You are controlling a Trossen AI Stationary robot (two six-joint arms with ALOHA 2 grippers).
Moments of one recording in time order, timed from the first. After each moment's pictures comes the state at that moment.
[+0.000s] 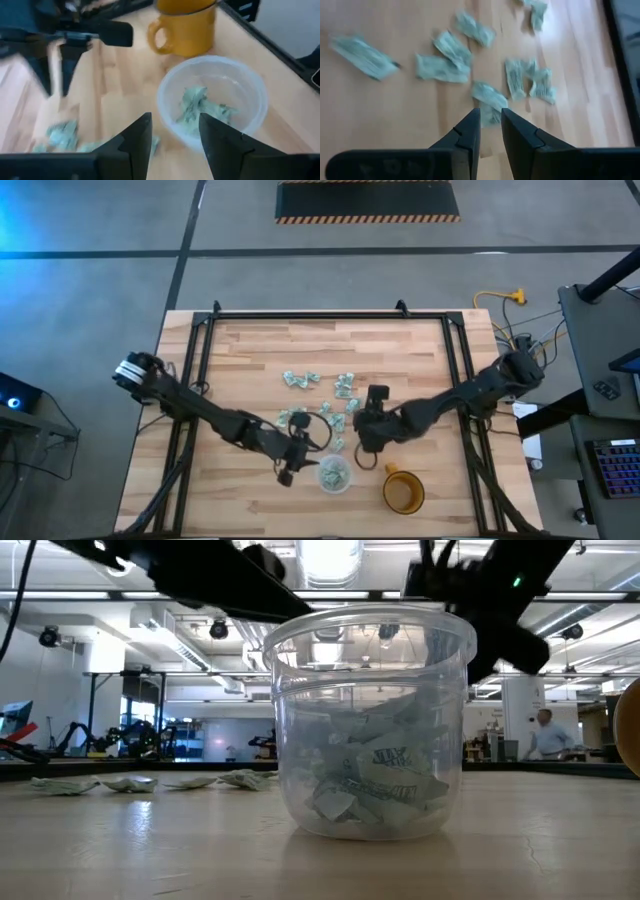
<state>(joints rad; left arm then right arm) -0.43 1.56 0.89 0.16 -0.24 0.06 0.33 1.65 1.02 -0.56 0.56 0.26</state>
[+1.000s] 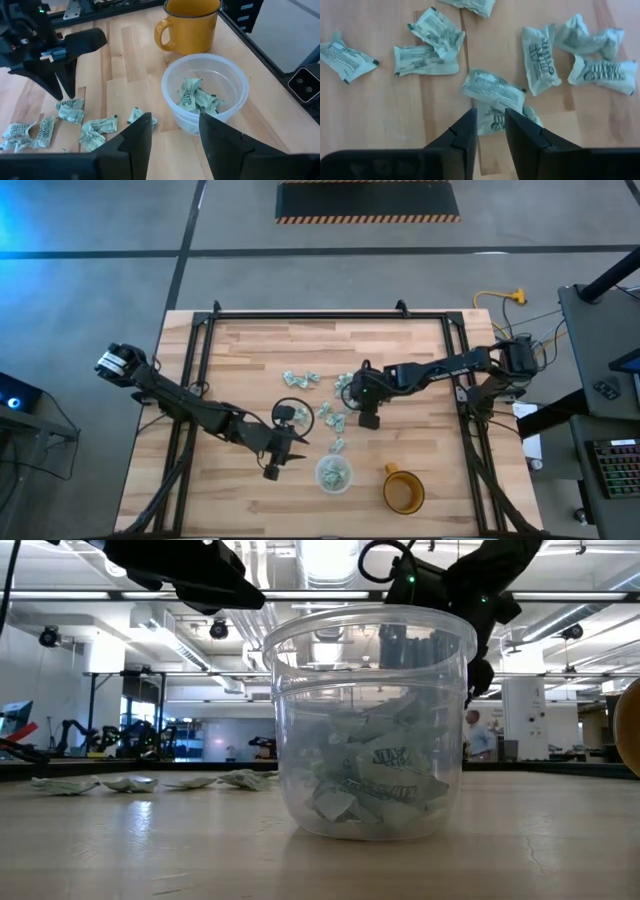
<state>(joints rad) -0.44 1.39 0.80 0.10 -0.25 -0.05 -0.05 1.65 0.90 -0.35 -0.03 0.15</state>
